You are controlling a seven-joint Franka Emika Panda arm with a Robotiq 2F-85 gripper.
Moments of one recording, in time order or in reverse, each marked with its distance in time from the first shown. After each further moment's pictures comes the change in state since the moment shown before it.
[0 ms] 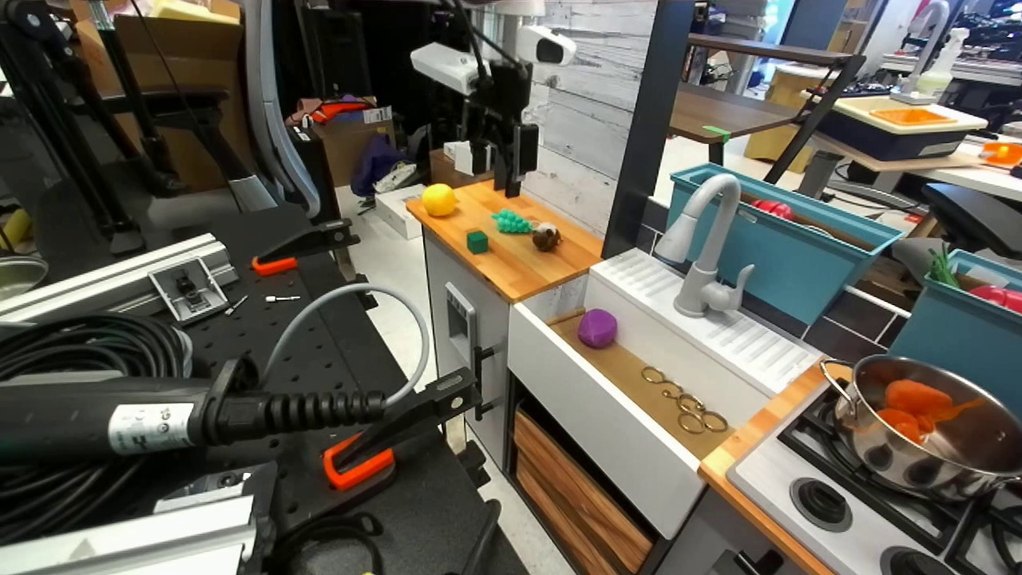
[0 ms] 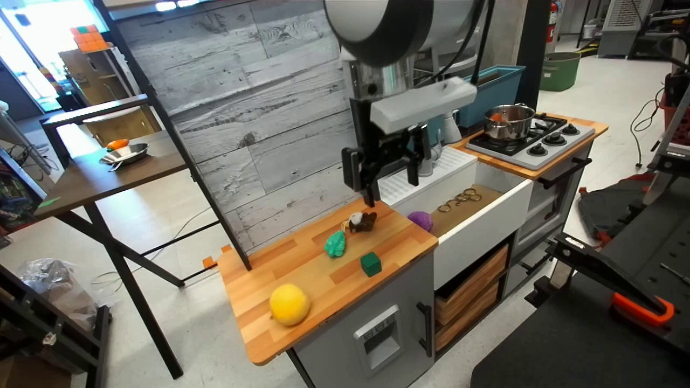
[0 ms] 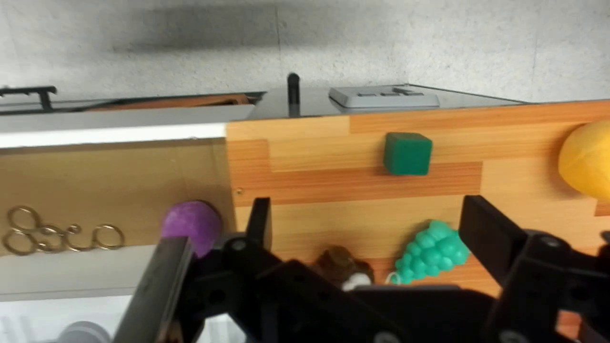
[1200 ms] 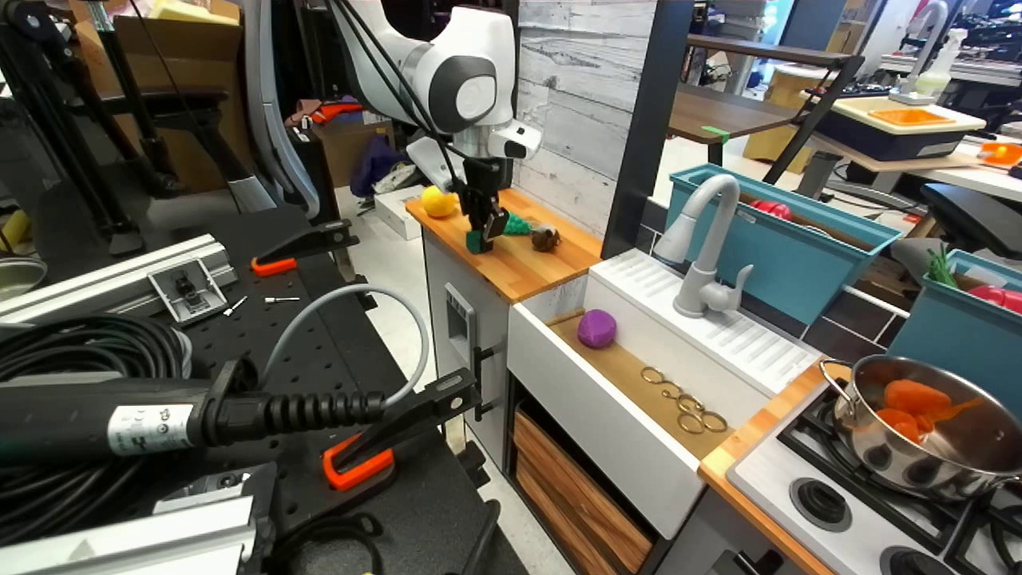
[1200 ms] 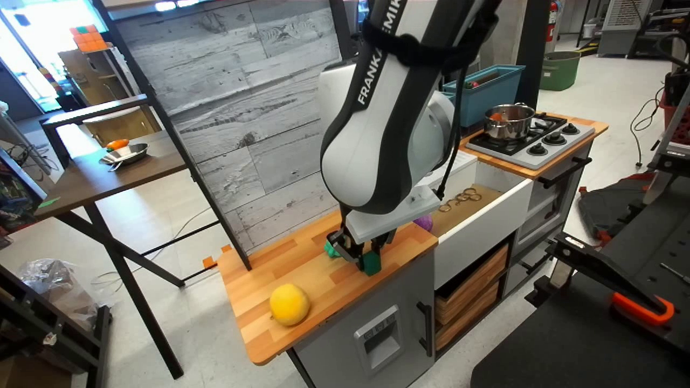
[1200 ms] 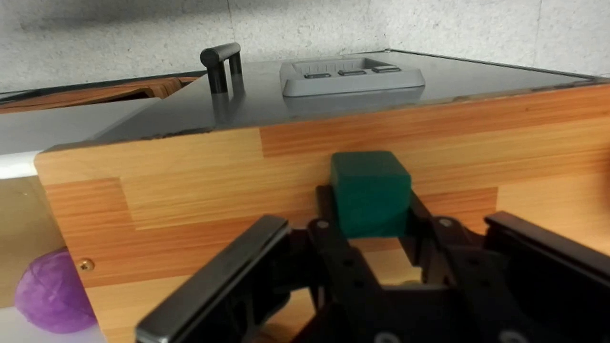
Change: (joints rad) arm 0.085 0.362 0.001 0.234 0.000 0.232 0.125
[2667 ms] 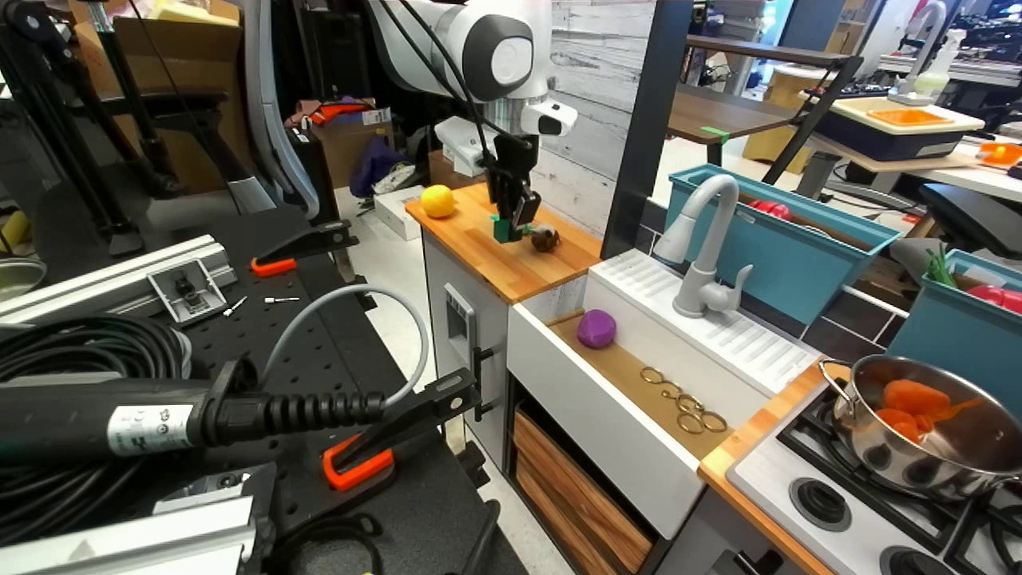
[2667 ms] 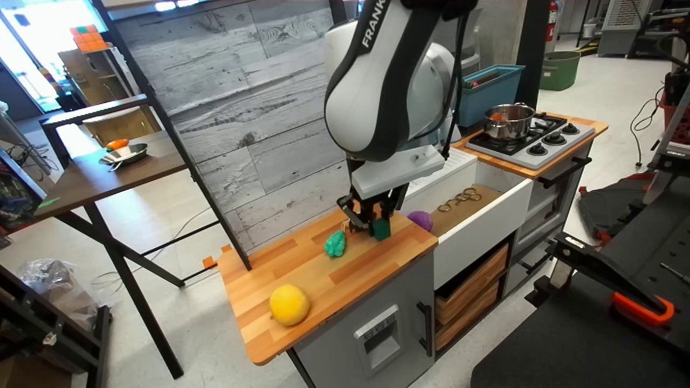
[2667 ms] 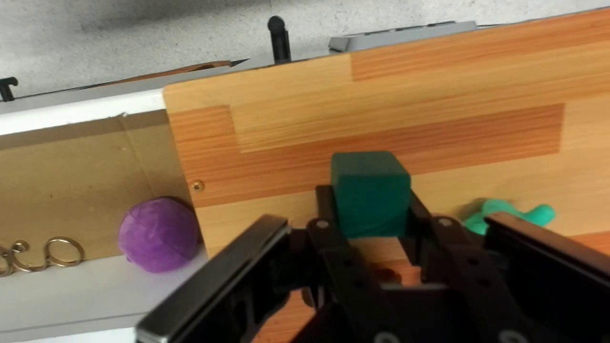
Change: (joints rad) arm -0.036 -0.069 -0.039 0.011 -0.014 -0.112 0.016
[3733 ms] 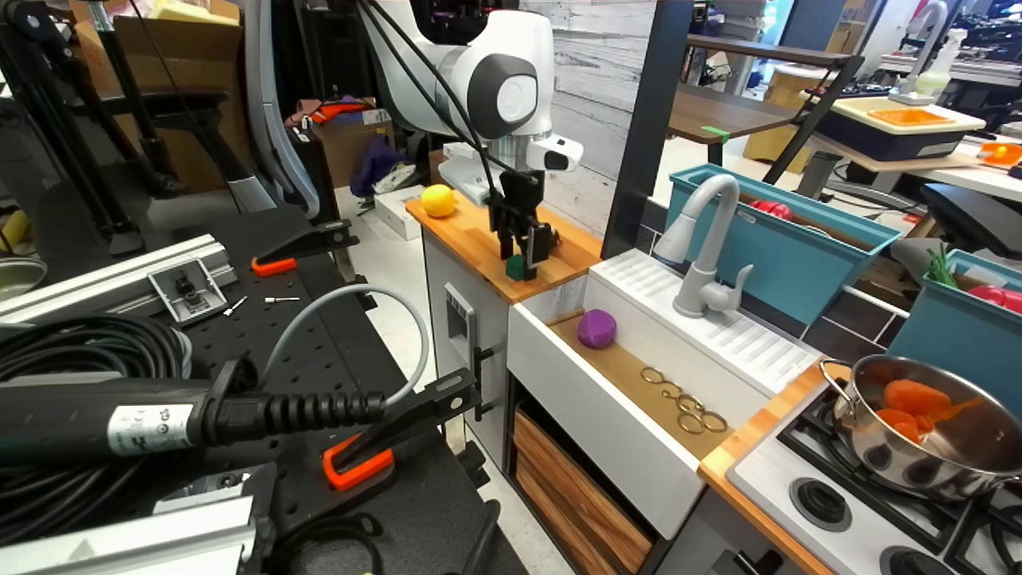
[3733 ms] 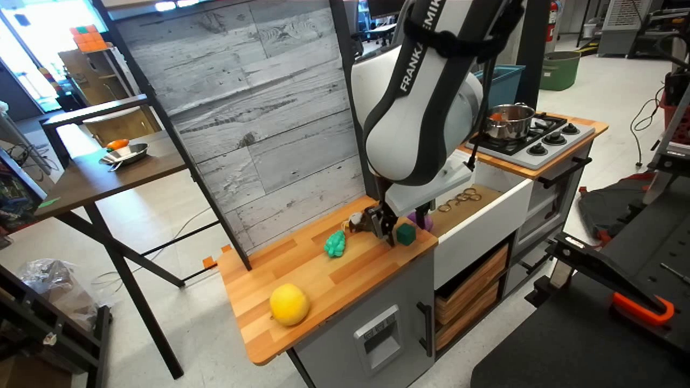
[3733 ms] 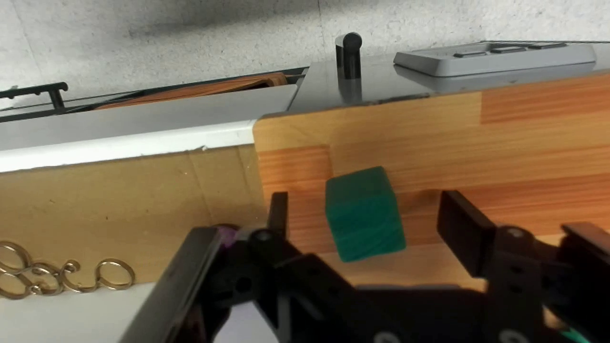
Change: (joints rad) arm -0.001 0.046 -0.056 -0.043 -0.056 0.049 0.002
